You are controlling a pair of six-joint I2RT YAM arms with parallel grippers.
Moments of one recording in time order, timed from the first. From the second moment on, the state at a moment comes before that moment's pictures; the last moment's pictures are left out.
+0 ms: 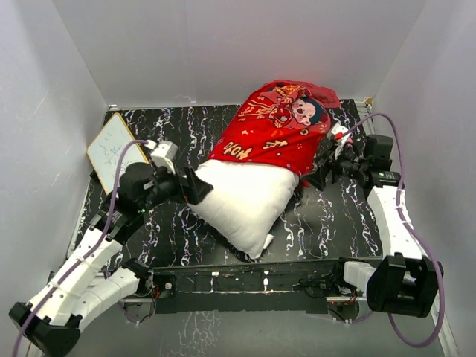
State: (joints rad) left arm -0.47 0.78 0.85 -0.41 0.23 -0.43; right arm -0.15 1.10 0.94 -0.43 -1.05 -0.49
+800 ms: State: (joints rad) left arm -1.27 1.56 1.16 -0.59 -0.74 -0.25; right arm 0.05 1.36 0.98 -0.45 -0.83 -0.57
